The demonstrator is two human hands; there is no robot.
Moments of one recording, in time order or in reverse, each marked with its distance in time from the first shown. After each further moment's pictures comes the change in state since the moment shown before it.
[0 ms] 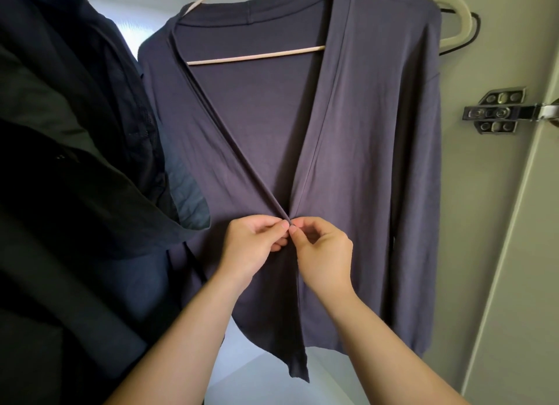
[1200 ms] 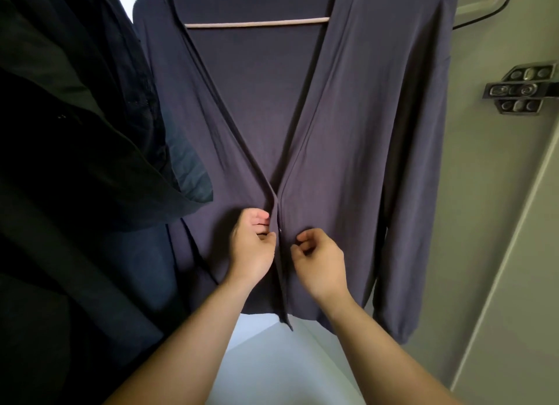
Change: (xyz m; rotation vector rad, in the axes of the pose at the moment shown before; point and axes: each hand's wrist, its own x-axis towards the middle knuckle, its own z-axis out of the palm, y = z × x) left_hand 0.000 -0.067 0.001 0.297 0.286 0.070; right_hand -0.023 0.060 0.005 -0.322 -0.155 0.160
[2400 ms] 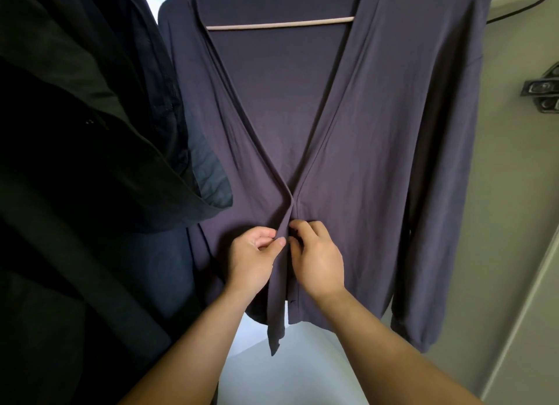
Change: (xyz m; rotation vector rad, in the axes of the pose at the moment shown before) left_hand -0.005 -0.023 -0.031 -0.172 -0.051 -0.141; right_hand 0.004 -0.016 0.035 -0.261 0.020 -0.375
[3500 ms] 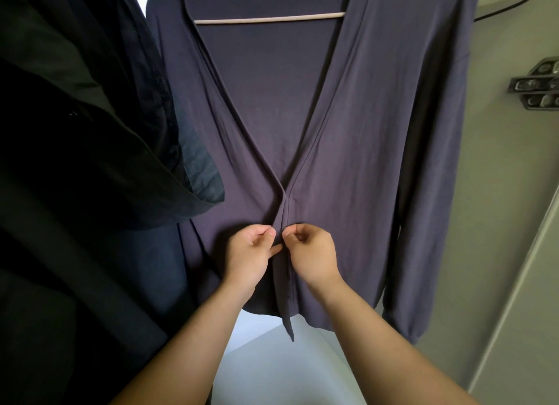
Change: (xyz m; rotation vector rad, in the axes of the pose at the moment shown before) left_hand -0.005 0.009 0.015 -0.295 -0.009 -0.139; right_hand 0.009 -0.007 -0.012 0.603 -0.099 0.455
